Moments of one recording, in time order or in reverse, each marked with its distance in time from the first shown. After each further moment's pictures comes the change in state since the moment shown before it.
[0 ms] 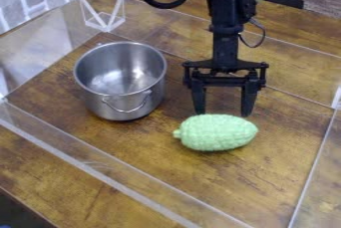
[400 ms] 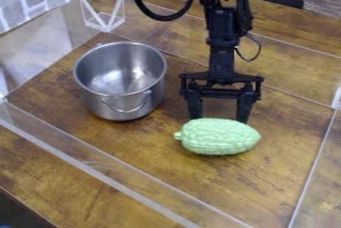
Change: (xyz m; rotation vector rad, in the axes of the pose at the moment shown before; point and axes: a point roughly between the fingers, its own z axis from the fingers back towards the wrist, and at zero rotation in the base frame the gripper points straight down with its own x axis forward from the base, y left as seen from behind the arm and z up) arm 0.003 0.003 -0.015 0.008 0.010 -0.010
